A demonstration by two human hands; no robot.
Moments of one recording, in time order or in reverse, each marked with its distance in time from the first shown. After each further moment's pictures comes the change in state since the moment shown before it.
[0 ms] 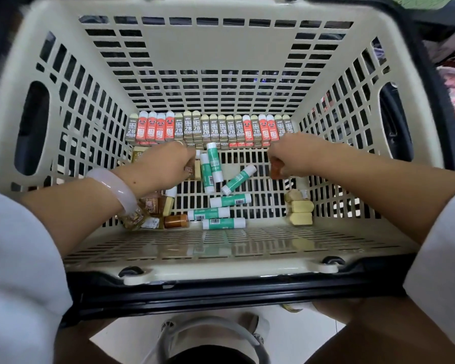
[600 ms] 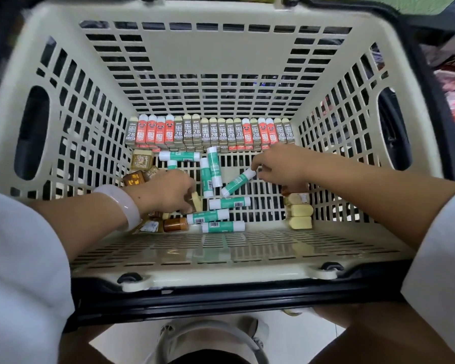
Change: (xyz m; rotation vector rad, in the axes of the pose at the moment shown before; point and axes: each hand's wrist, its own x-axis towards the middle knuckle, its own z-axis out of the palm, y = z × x) left_hand -0.004 0.006 0.030 -0.037 -0.223 0.029; right_hand 0.008 -0.011 0.005 0.158 0.057 -0.095
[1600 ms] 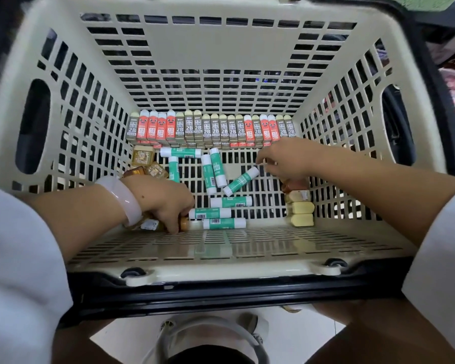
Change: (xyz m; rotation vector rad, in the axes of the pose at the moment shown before) left_hand -0.017 0.020 -0.015 0.247 -0.498 0.096; right_hand -0.001 0.007 -0.002 -0.064 -0.005 0.030
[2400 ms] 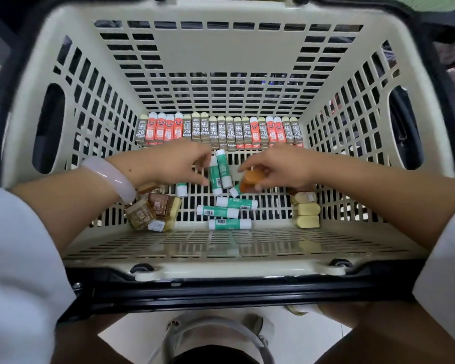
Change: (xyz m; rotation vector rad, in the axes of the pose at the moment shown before) left_hand -0.017 -0.027 -0.028 -0.426 0.585 0.075; right_hand -0.003 -0.015 0.002 0.284 0.016 -0.246
